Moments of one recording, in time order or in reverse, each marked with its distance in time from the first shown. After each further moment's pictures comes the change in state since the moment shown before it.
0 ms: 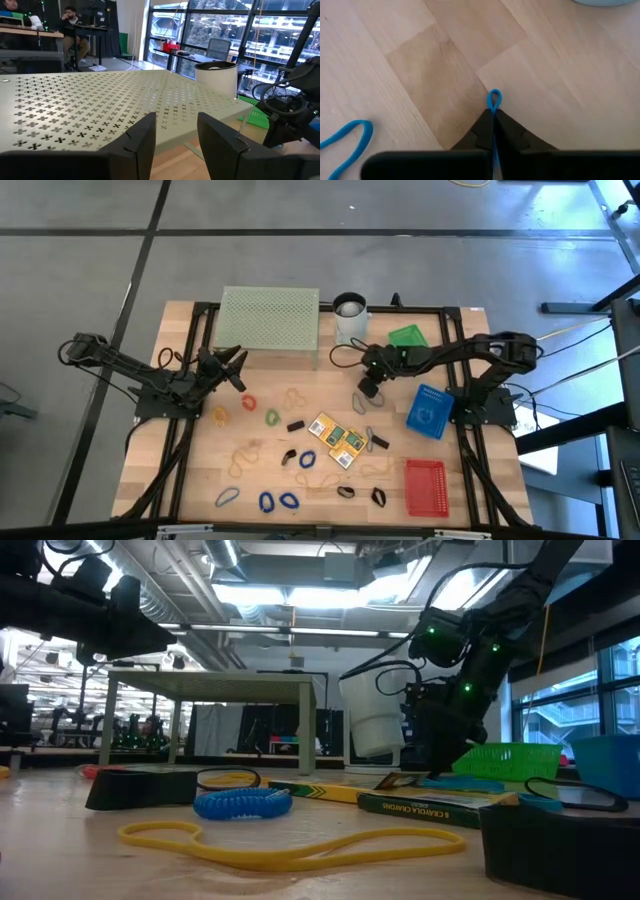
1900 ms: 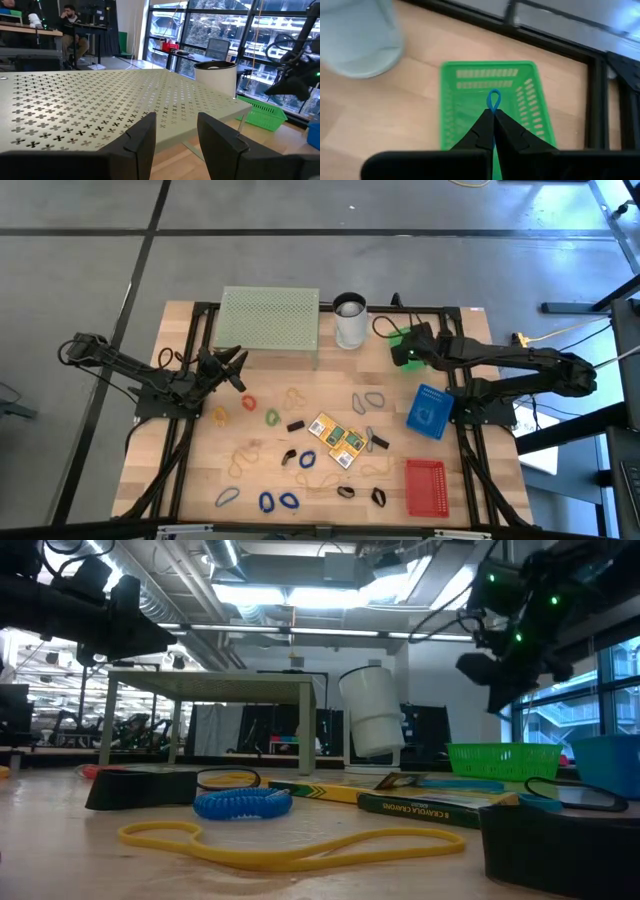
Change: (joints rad) left arm 0.000 0.000 0.000 -0.007 0.004 -0.016; right arm -0.085 -0.534 -0.080 -0.472 0.532 0.406
